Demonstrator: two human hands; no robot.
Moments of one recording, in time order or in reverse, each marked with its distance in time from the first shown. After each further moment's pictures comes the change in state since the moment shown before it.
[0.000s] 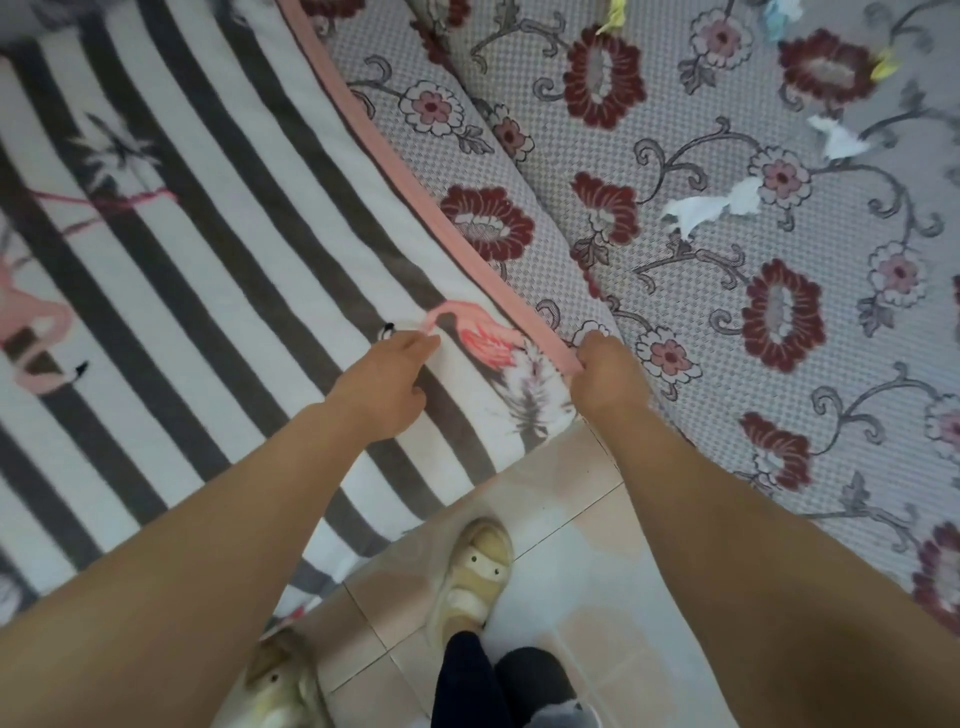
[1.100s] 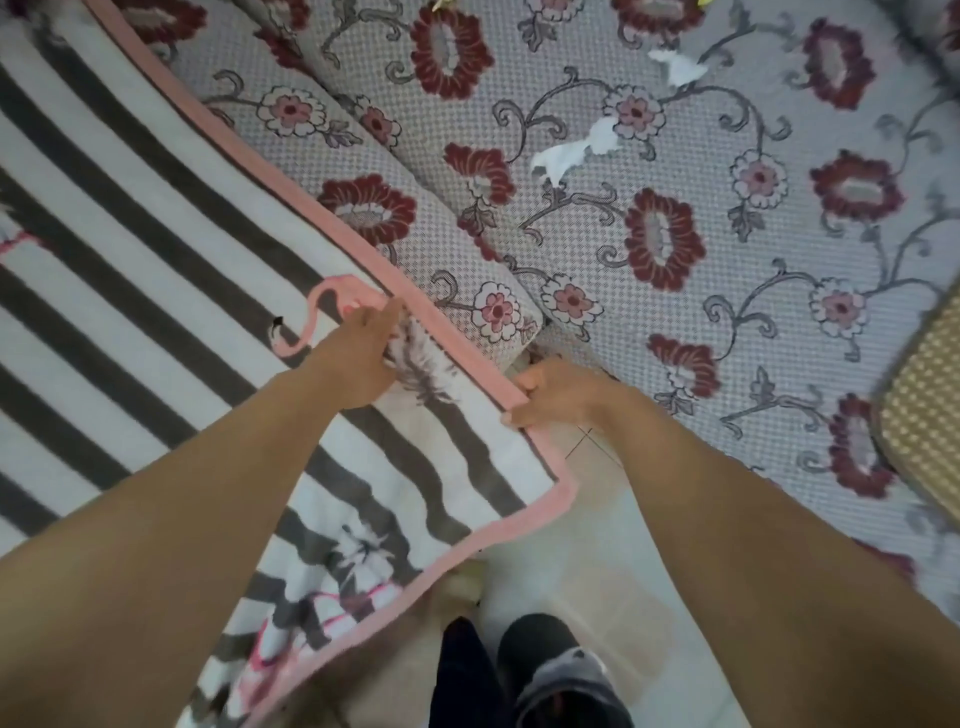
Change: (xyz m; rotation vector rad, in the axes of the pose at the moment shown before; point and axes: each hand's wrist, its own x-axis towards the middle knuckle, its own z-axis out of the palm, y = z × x) left_hand 0.021 0.066 0.007 0.192 -0.054 0.056; right_hand -0.058 0.071 -0.020 0.495 -0.577 -0.031
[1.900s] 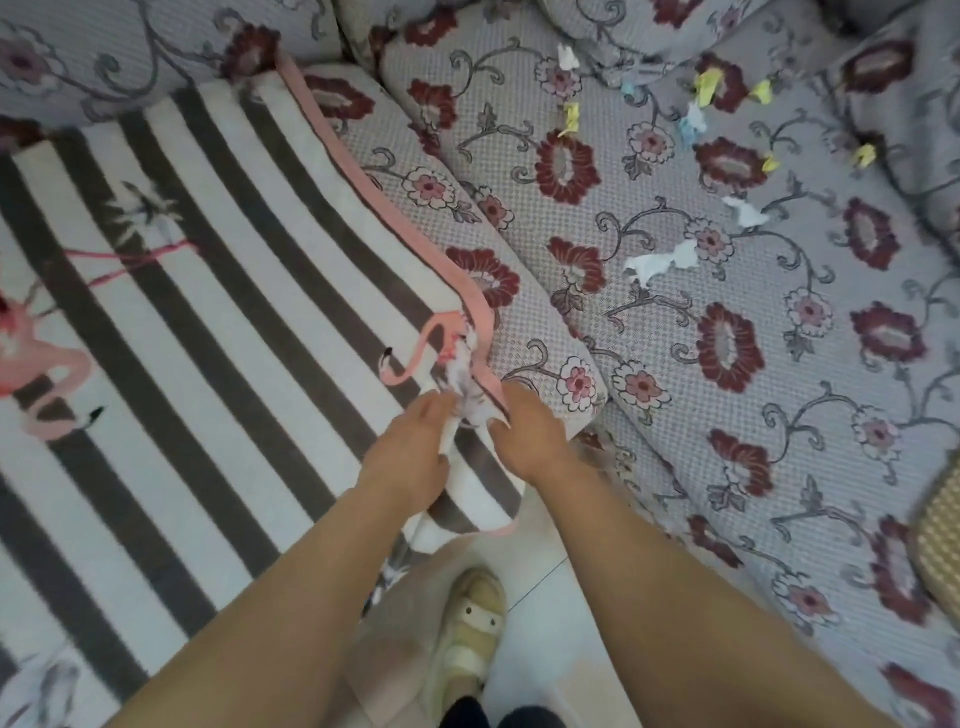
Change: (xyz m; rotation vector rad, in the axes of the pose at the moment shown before) left_hand -0.069 -0.048 0.031 -0.320 0.188 -0.030; right_hand 0.031 -0.114 0.094 -0.382 0.468 -0.114
